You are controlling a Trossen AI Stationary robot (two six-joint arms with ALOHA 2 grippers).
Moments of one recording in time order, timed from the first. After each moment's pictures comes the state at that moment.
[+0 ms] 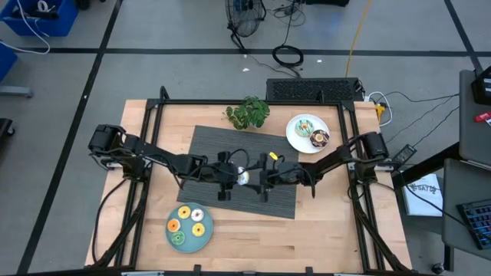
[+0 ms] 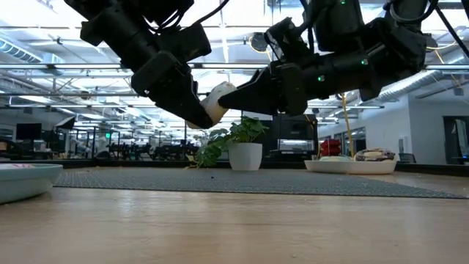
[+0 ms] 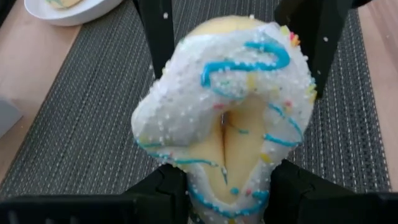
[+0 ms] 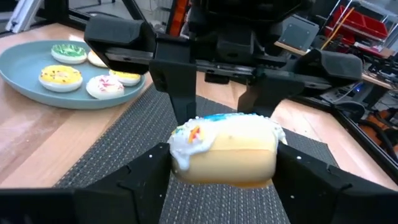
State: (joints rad) left arm -0.14 1.62 0.85 0.01 -0.23 0.01; right arm 0.13 1.88 0.69 1.01 0.16 -0.29
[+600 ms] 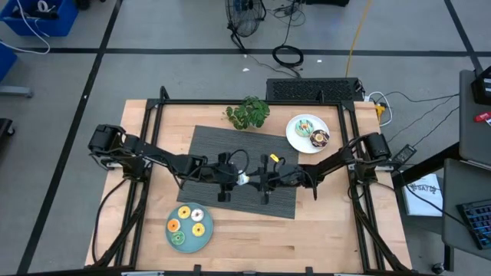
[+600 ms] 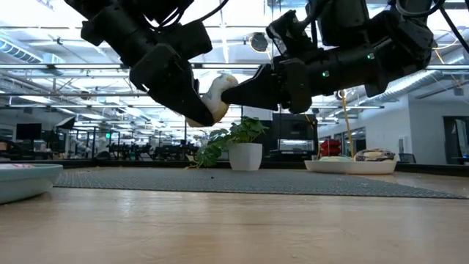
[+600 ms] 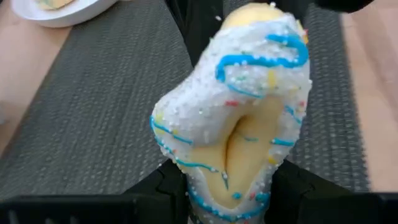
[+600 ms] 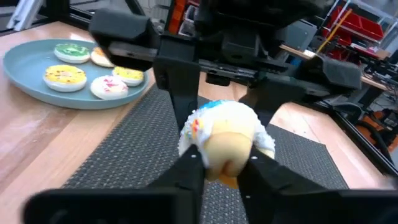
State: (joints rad) left arm -0.15 1.62 0.85 0.02 -0.21 -0.01; right arm 0.16 1.86 0.70 0.98 0.21 -0.29
